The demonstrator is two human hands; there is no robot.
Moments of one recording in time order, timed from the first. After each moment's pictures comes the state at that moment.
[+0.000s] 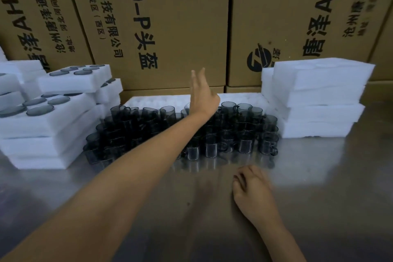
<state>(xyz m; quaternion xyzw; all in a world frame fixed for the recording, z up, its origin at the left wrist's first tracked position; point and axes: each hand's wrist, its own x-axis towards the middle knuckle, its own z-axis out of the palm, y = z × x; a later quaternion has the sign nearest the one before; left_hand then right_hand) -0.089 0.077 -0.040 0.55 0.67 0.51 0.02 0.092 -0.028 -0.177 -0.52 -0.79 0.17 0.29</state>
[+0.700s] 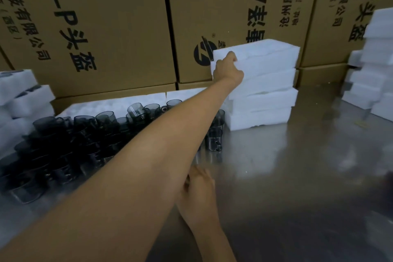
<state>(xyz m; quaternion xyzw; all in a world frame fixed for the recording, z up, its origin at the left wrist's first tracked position) 0.104 0.189 0.003 0.63 0.63 0.43 0.13 0.097 -0.020 -0.177 -0.51 -0.74 0.25 0.37</state>
